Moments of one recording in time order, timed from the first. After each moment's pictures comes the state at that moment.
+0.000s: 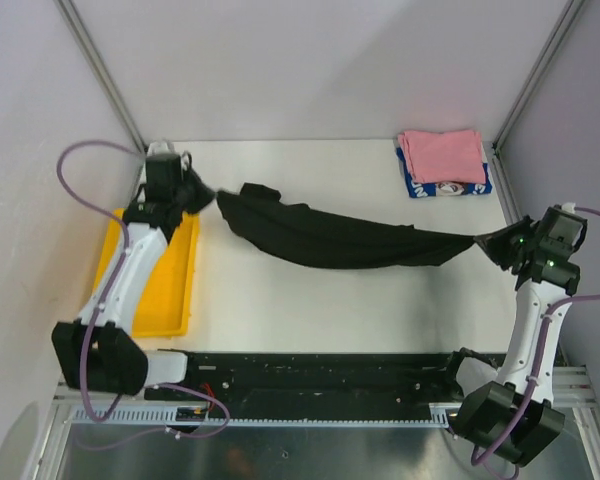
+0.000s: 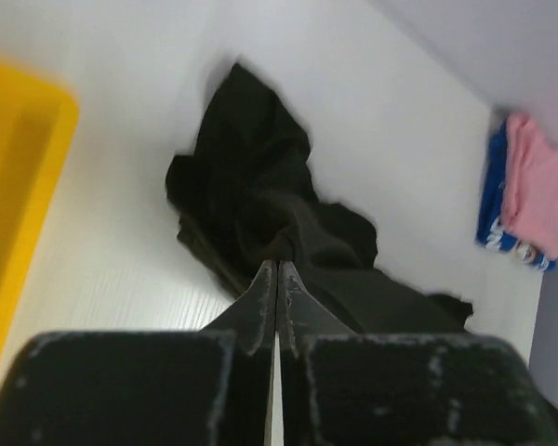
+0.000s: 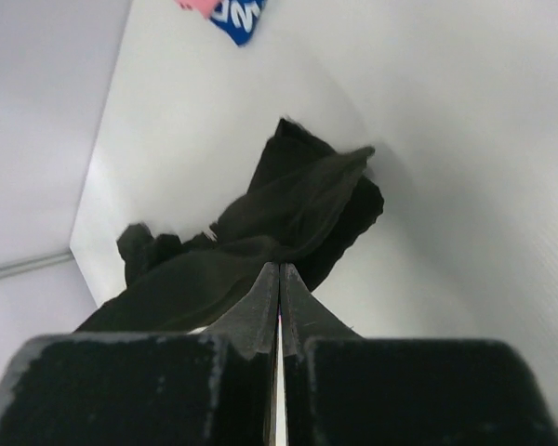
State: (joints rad) left arm -0.09 1.35 1.30 -0.48 0.00 -0.66; right arm -0.48 0.94 0.98 -0.72 -0.36 0.71
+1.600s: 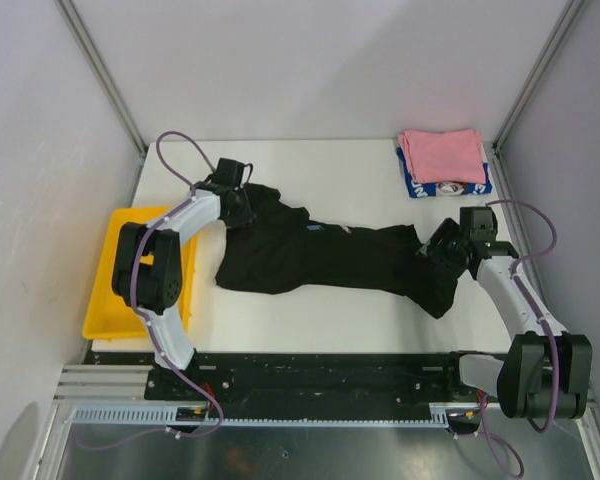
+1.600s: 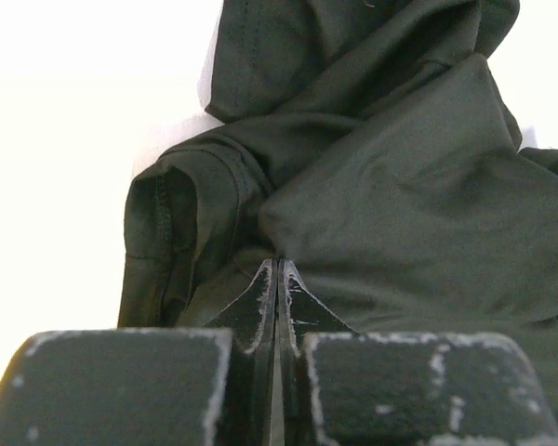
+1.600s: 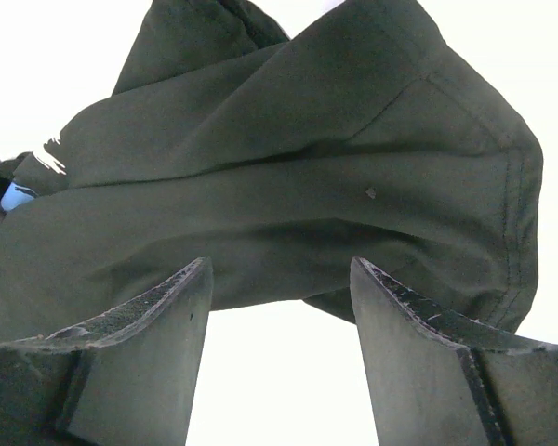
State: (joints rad) left arm -0.25 1.85 1.33 -0.51 -0.08 -0.53; right arm -0.01 1.18 0.79 -0.55 -0.09 0.70
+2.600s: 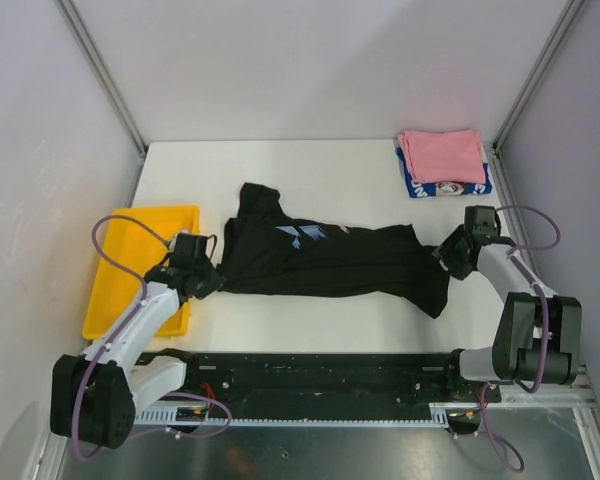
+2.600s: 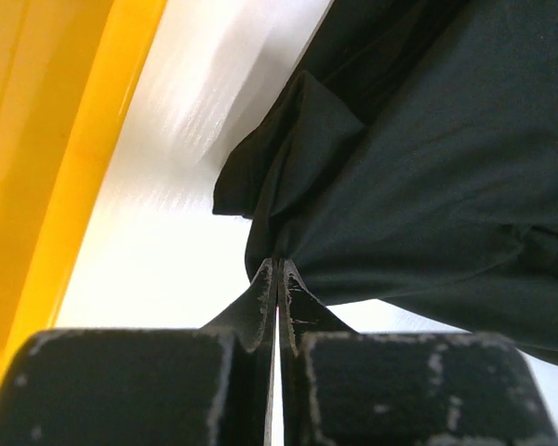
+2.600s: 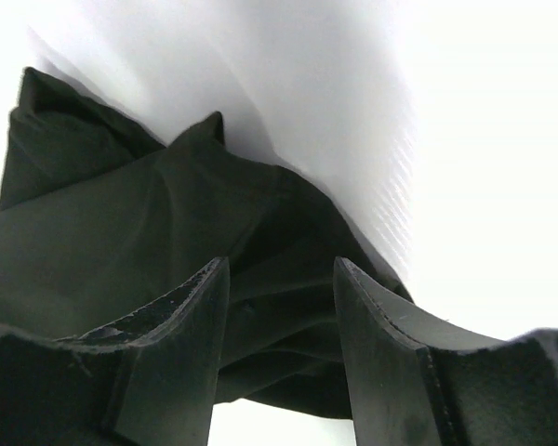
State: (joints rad) left arm -0.20 1.04 0.60 -0.57 -0.13 -0.76; right arm -0.10 1.38 0.80 -0.46 0.01 0.69
